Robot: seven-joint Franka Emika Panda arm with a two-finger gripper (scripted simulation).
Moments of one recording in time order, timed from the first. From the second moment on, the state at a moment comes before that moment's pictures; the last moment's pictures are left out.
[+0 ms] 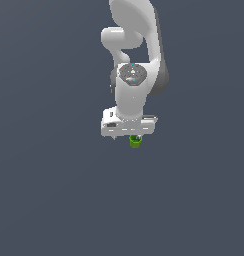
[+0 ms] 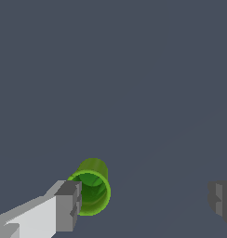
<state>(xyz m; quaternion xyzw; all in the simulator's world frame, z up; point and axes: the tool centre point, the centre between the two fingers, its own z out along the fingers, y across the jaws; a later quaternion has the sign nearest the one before) -0.004 0.020 0.159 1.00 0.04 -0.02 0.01</state>
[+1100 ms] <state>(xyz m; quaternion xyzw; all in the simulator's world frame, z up) -0.001 0.012 0.153 1.00 0.02 -0.01 0.00</state>
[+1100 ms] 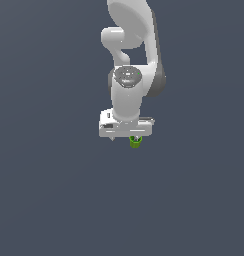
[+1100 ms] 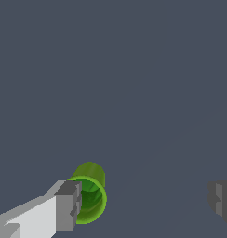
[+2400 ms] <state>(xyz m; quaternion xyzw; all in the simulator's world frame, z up) -0.038 0.048 0.115 0.97 -0.25 0.00 0.00</state>
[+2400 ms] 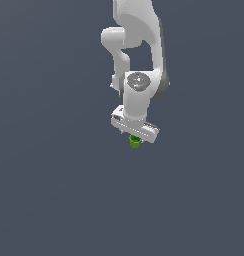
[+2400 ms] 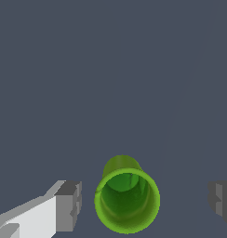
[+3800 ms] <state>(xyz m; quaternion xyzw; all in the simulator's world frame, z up) -0.066 0.065 0.090 0.90 -0.43 0.00 0.00</state>
